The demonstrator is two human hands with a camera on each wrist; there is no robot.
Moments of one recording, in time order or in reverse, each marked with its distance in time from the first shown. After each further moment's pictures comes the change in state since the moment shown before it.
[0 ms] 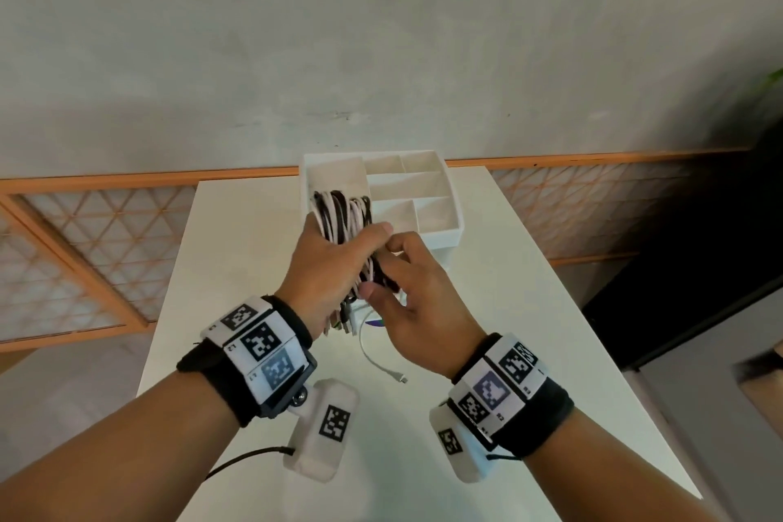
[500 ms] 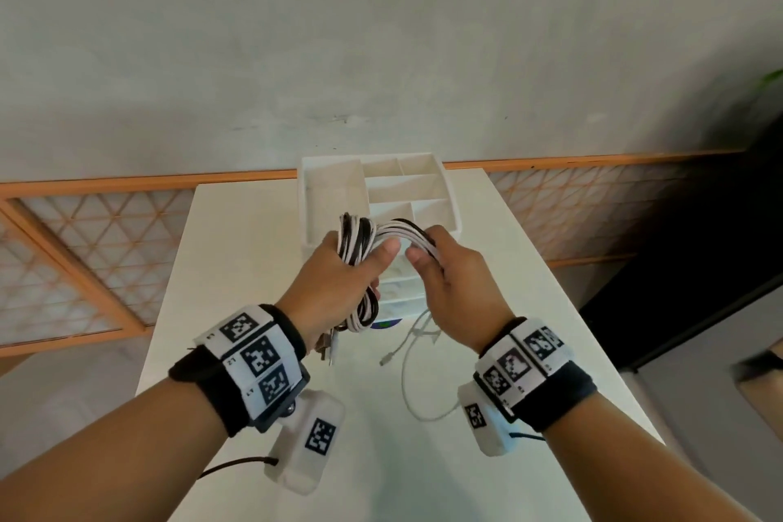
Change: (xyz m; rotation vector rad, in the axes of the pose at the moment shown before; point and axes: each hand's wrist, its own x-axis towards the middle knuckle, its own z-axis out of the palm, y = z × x) left_hand -0.003 -0.010 -0.006 0.391 -0.124 -0.029; right_hand 0.003 0.025 -0.033 -0.188 0.075 0.199
